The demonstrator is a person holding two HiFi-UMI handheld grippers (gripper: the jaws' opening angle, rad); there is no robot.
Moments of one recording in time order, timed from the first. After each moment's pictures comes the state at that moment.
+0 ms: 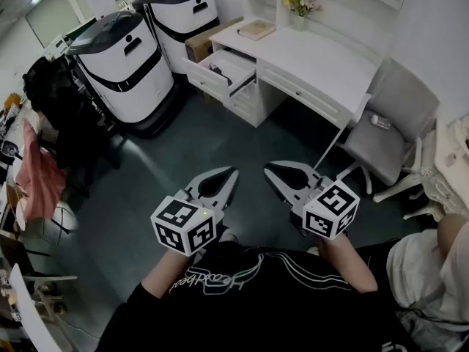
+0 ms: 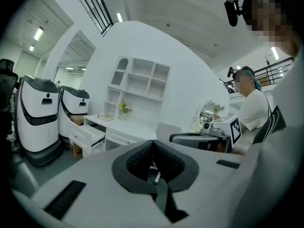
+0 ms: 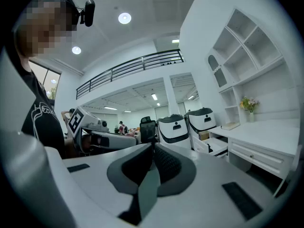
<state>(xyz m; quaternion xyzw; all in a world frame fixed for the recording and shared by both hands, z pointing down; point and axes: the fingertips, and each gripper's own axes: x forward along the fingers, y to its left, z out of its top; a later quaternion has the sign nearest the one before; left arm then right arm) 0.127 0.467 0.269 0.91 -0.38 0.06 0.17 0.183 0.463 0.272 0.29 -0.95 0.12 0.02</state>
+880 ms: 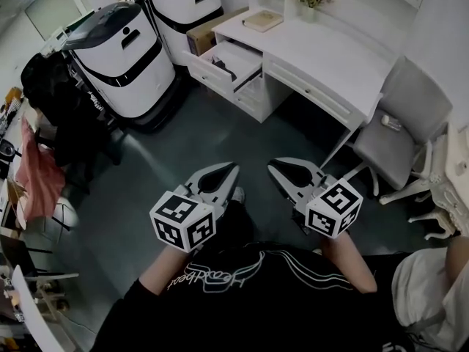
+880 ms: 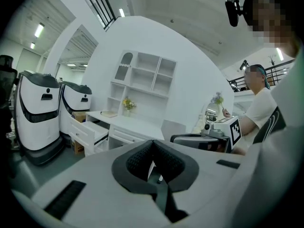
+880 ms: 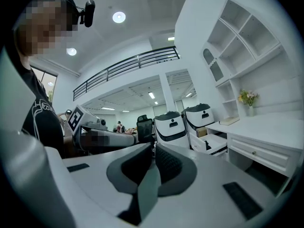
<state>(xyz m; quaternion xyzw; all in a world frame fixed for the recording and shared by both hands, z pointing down) 0.117 0.393 0.305 0.90 -0.39 0.07 0.18 0.180 0.388 0.314 0.30 -0.94 0.14 0.02</state>
